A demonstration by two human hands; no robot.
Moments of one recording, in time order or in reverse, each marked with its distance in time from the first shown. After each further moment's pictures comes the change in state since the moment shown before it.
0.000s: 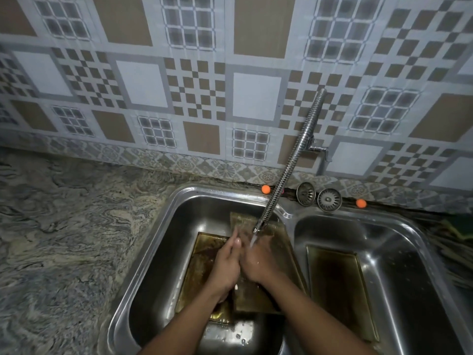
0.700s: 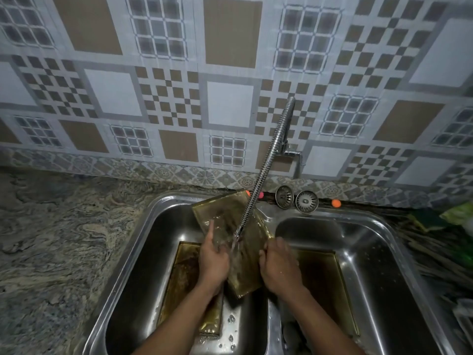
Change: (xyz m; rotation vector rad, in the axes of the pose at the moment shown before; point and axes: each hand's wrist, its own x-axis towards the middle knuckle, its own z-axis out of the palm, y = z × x) left_hand 0.019 0.019 0.021 0.035 0.214 0.041; right_hand -0.041 0.054 -0.042 -0.162 0.266 0.199
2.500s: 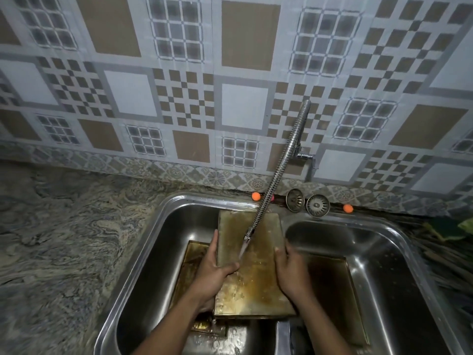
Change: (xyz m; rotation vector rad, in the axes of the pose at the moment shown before) left_hand -0.009 -0.015 -0.043 -0.205 -0.350 -0.147; right_hand -0.004 -0.004 -0.001 0.618 0.056 0.209
